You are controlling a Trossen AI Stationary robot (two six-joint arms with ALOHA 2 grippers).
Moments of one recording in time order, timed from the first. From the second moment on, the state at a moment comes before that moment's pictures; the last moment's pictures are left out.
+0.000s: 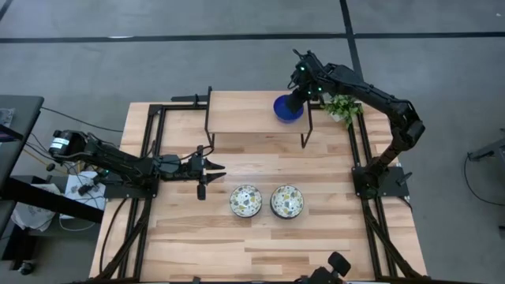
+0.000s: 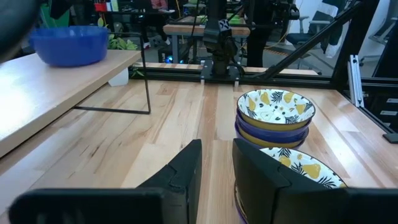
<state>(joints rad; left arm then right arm) -0.16 0.92 0.25 0.70 -0.24 0.00 -0.71 1.63 1.56 -0.93 0.03 0.00</state>
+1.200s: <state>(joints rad) -0.25 1.32 0.49 0.67 -0.27 0.18 -0.11 0.91 0.98 -0.43 0.25 -0.03</state>
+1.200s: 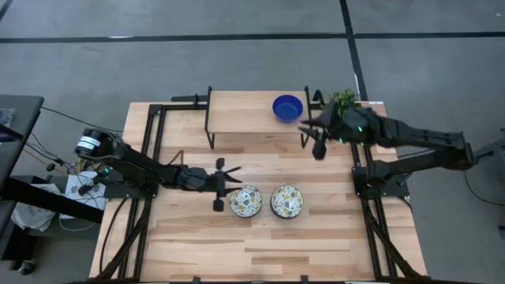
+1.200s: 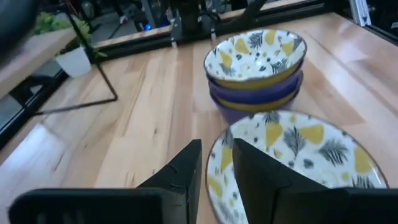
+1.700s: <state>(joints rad) -0.23 1.38 0.60 0.68 -0.26 0.22 0.23 0.67 0.63 -0.17 0.37 -0.01</state>
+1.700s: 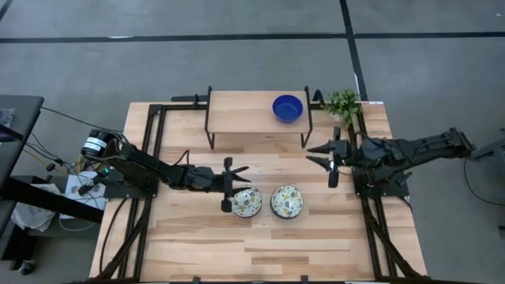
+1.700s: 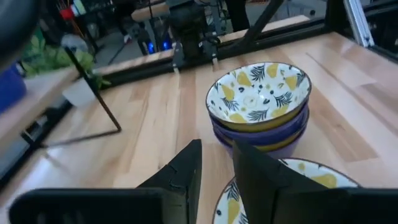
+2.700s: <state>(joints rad) -0.05 1.50 0.62 0.55 0.09 0.07 0.43 0.85 0.60 -0.12 0.51 0.13</state>
